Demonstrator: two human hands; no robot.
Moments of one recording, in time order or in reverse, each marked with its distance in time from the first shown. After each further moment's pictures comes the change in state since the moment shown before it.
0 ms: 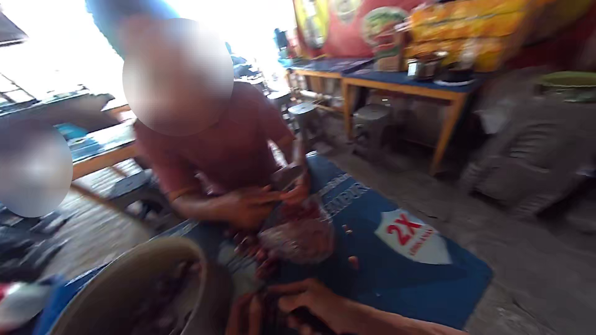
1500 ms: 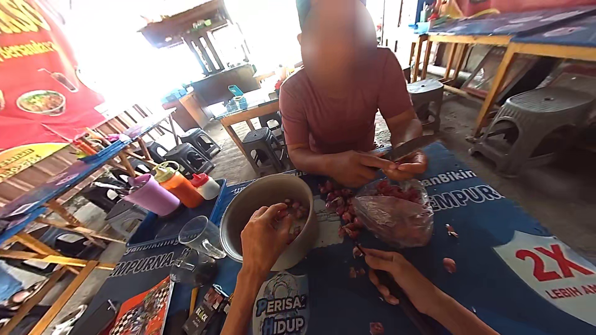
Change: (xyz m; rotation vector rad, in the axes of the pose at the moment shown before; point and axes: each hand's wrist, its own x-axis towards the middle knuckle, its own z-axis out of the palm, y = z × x) left_hand 0.068 0.095 -0.096 1.035 0.212 0.092; right_hand -0.003 -0.012 -0.010 -0.068 0.084 0.103
